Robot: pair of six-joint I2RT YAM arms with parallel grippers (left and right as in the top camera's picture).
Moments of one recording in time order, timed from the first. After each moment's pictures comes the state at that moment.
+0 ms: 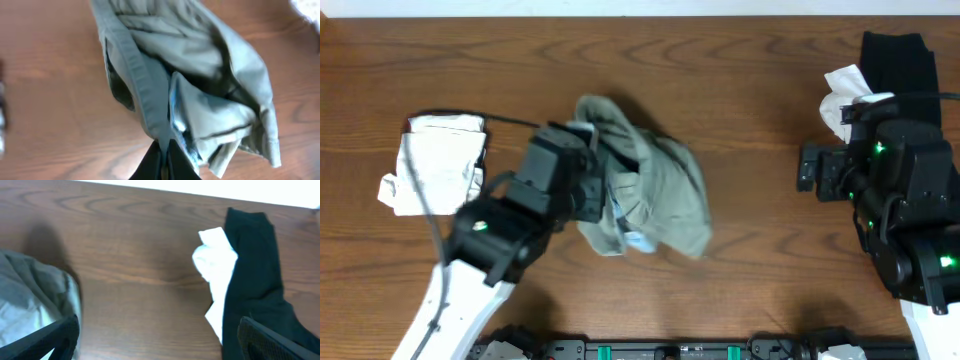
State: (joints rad) left arm -0.48 1.12 1.27 -1.04 -0.02 -0.27; right arm 0.16 1.01 1.26 -0.94 0.13 0.04
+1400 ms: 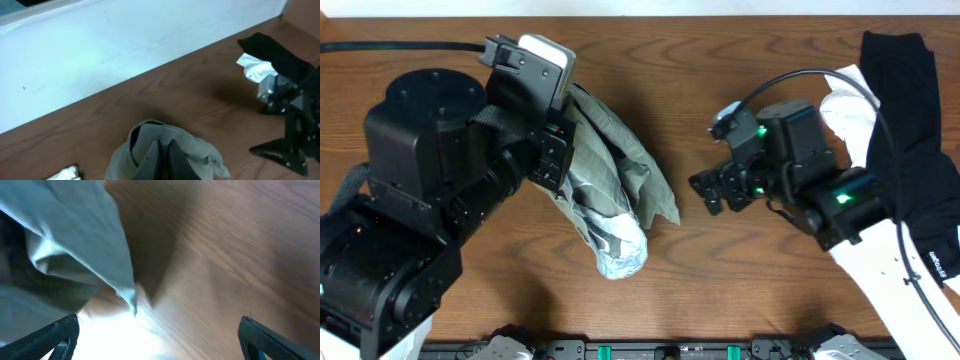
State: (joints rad) left arm -0.48 1.28 2.06 -1.26 -0.04 0.07; right arm 0.47 1.25 1.21 -0.84 -0.20 -0.03
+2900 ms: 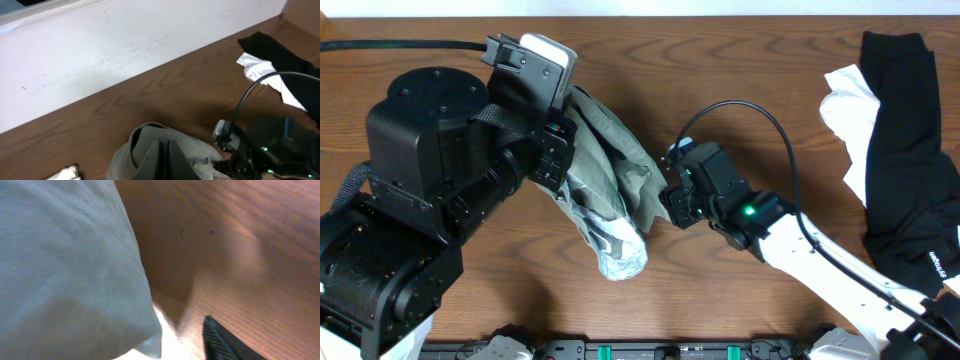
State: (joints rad) left arm -0.48 1.29 2.06 -1.26 -0.04 0.07; right arm 0.67 1.44 0.89 -0.37 -0.07 0.22
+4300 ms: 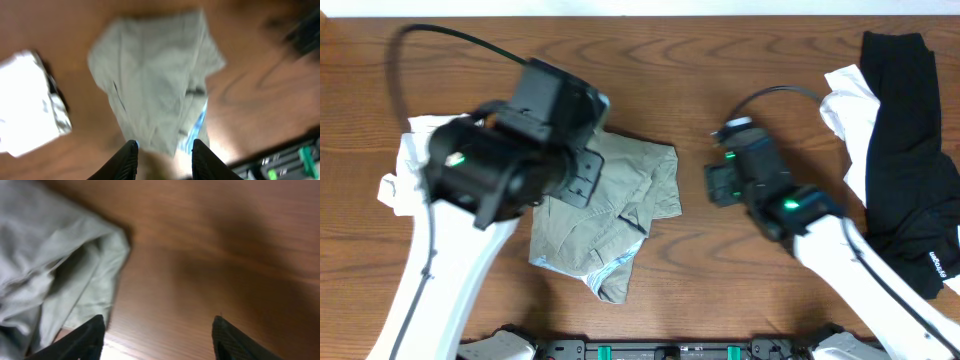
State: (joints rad) left arm -0.49 1.44 1.84 -1.60 -0.04 -0.05; right arm 0.47 1.30 0.89 -0.48 0.13 0.23
